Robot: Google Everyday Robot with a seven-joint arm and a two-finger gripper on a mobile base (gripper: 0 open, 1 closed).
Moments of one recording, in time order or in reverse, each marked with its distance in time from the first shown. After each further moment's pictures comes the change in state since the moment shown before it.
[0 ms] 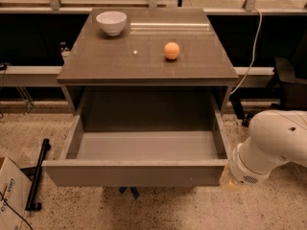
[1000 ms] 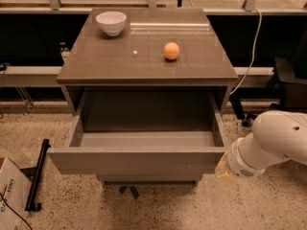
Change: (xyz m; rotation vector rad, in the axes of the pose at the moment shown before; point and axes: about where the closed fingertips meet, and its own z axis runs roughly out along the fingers) arm -0.013 -0.030 0.005 0.086 -0.096 0.021
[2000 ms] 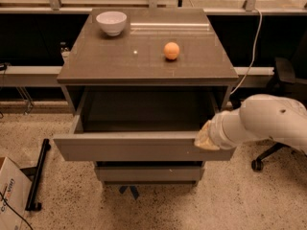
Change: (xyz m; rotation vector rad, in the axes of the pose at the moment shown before) arm -0.084 -0.077 -0.015 0.229 -0.187 -0.125
